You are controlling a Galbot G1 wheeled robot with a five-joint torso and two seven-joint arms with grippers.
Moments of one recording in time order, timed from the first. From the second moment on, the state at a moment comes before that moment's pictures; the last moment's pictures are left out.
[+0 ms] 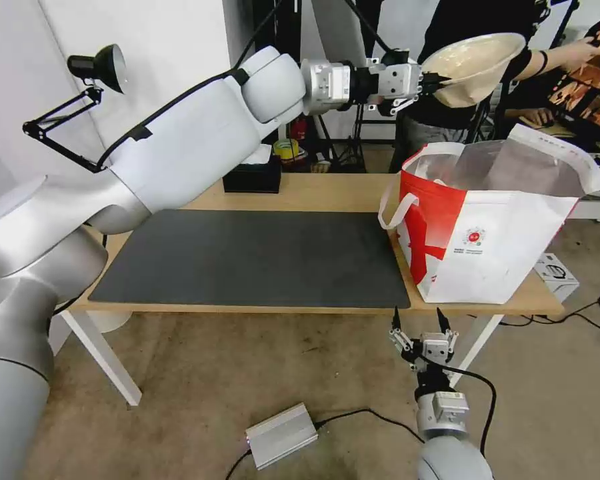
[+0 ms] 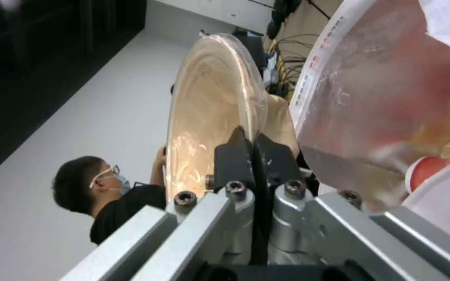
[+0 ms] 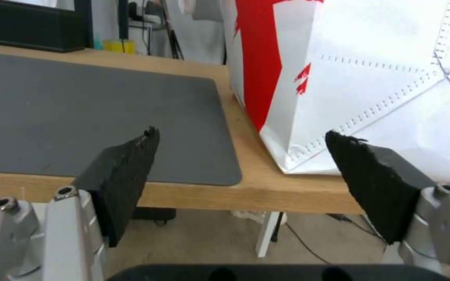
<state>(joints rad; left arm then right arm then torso) -0.46 -1.28 0.68 -1.13 -0.25 -0.39 0.49 -1.54 1.24 0.30 2.02 0.04 0.05 0.47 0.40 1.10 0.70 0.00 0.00</state>
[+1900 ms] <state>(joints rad) -0.42 -1.37 0.70 -1.12 -0.30 -0.37 0.46 -1.54 1.24 0.31 2.02 0.04 0.05 0.47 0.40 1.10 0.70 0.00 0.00</state>
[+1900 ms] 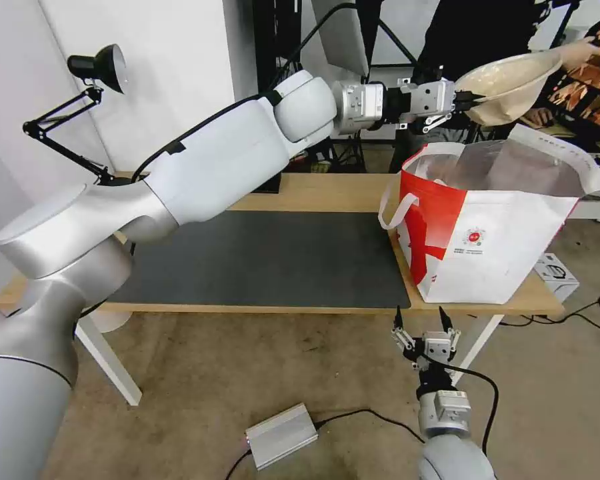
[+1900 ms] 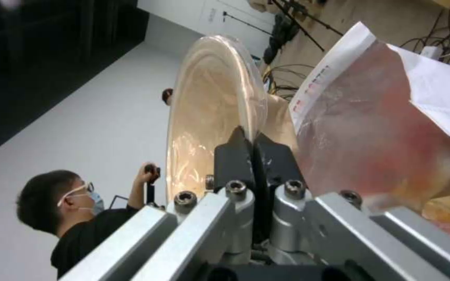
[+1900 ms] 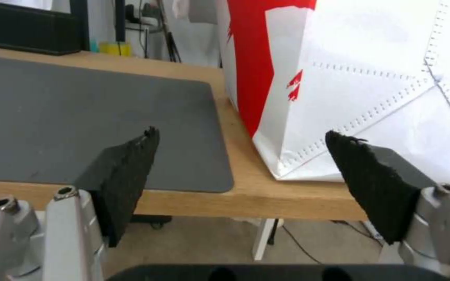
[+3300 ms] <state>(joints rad) -0.42 -1.41 0.70 -1.11 -0.33 -0.37 0.43 -1.54 1.23 0.31 2.03 0.05 0.05 0.47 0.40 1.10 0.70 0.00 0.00</state>
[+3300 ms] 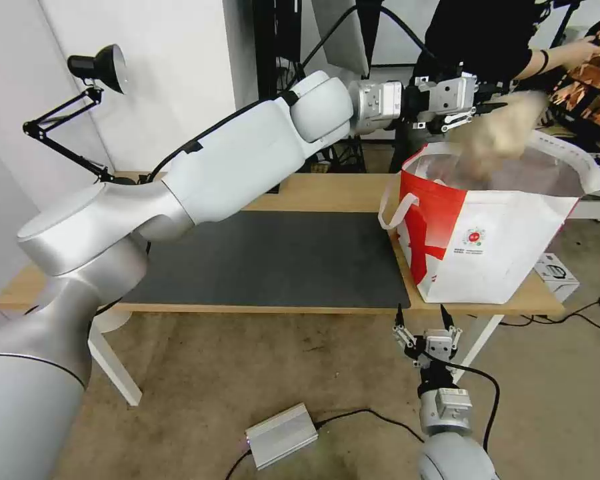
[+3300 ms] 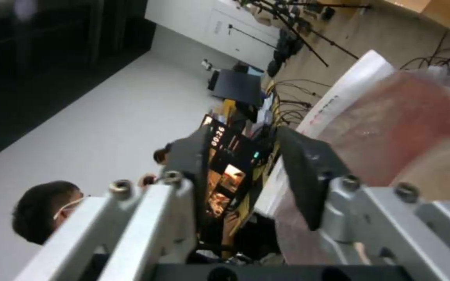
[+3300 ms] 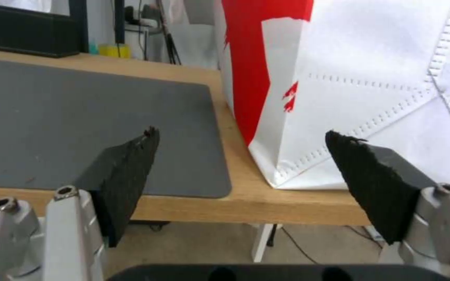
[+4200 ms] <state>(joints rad) -0.43 -1.27 0.68 -1.19 -0.39 -0.33 0.41 -1.53 1.23 0.31 2.03 0.05 0.03 0.47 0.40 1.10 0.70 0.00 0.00</state>
